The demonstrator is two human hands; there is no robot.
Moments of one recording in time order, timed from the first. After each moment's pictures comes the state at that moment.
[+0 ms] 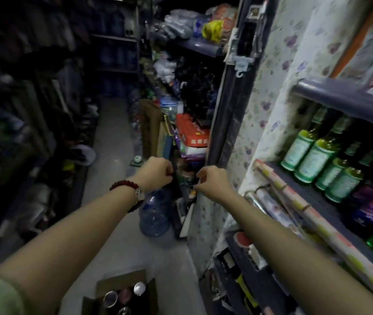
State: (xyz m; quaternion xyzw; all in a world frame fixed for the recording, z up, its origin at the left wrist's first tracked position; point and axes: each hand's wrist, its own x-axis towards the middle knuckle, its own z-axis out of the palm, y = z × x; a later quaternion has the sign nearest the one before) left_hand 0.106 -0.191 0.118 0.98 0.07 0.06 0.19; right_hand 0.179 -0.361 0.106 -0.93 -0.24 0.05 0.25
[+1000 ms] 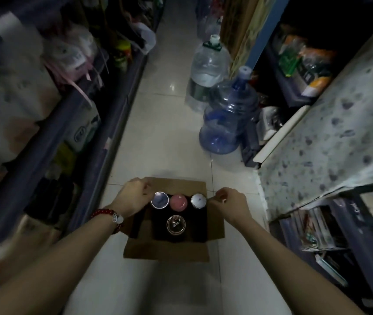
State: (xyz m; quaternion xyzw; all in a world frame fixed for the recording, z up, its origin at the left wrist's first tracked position) left_hand -0.065 -0.038 -0.528 0.88 0.36 -0.04 0.30; right_hand 0.103 -0.243 -0.534 -0.91 -0.24 0.23 0.25
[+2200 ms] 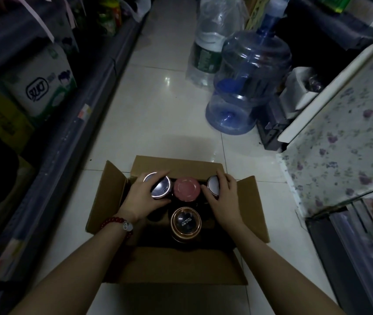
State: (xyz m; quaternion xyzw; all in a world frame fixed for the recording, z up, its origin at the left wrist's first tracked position) left_hand -0.030 -0.011 -0.785 0.87 0.27 0.11 0.39; right_hand 0.116 -0.183 -0.786 -0.86 -0.26 0.15 0.40
